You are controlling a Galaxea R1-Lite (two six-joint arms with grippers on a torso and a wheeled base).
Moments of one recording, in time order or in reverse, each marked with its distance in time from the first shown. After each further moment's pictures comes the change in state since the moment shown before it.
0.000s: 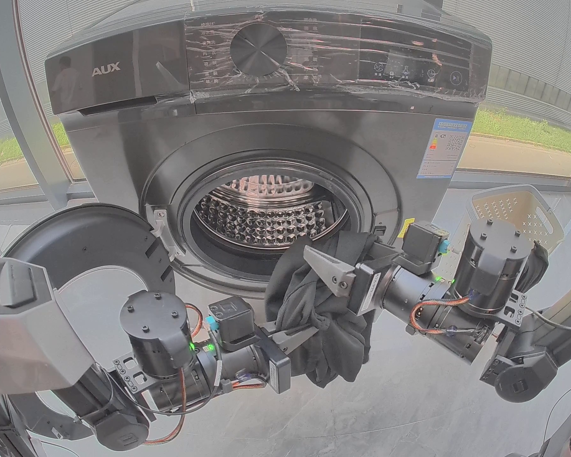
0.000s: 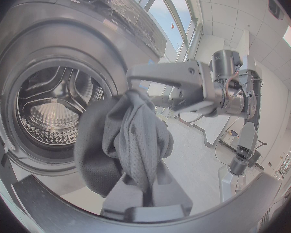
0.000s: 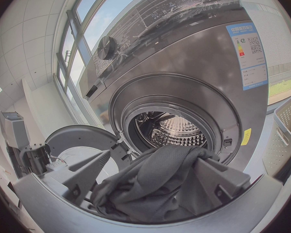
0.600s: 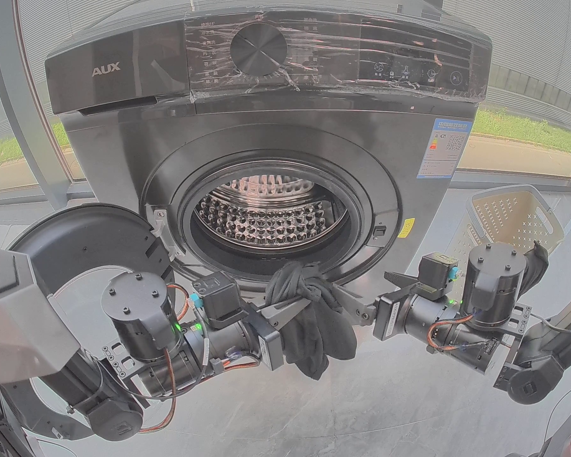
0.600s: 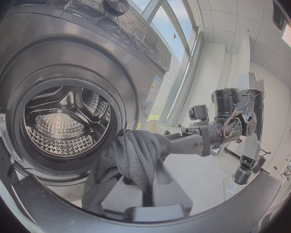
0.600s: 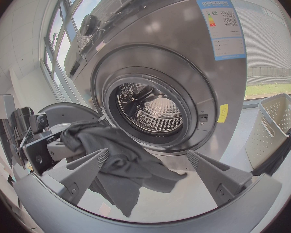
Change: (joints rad) left arm 0.041 -0.033 -0.031 -0.026 0.005 -0.017; right arm -0.070 -0.018 0.126 0.086 -0.002 -0.012
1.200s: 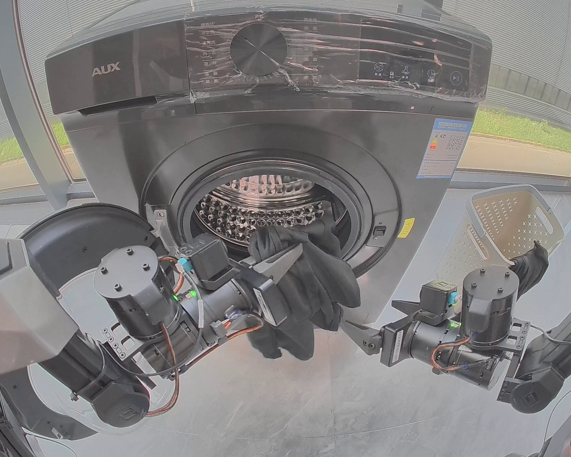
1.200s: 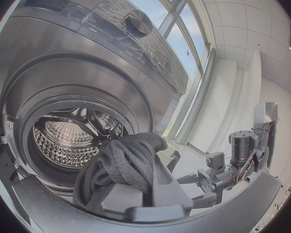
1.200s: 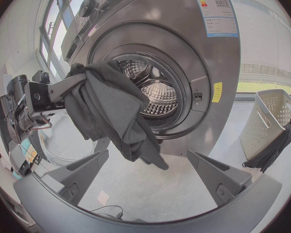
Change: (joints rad) left arm 0.020 0.000 -0.099 -0.038 0.116 -0.110; right arm 0.001 0.004 0.086 0.040 0.001 -0.006
